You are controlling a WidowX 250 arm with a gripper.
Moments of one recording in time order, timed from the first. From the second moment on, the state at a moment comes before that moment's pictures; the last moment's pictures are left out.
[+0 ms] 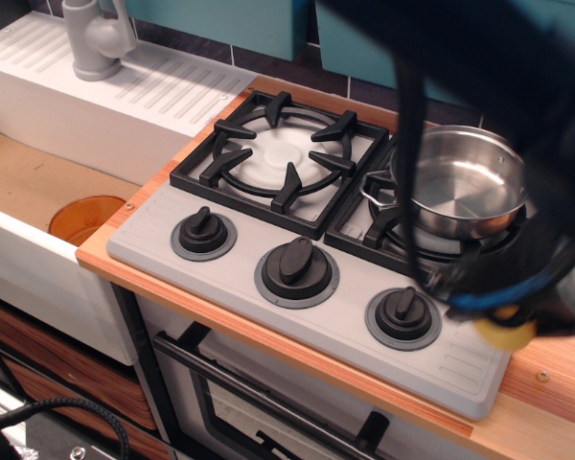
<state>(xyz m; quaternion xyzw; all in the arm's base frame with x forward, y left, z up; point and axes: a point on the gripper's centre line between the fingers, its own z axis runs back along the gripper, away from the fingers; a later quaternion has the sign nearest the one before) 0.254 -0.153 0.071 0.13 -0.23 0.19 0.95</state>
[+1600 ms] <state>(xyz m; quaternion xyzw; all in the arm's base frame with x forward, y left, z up) 0.357 -0.109 0.085 0.10 -0.21 0.17 0.96</state>
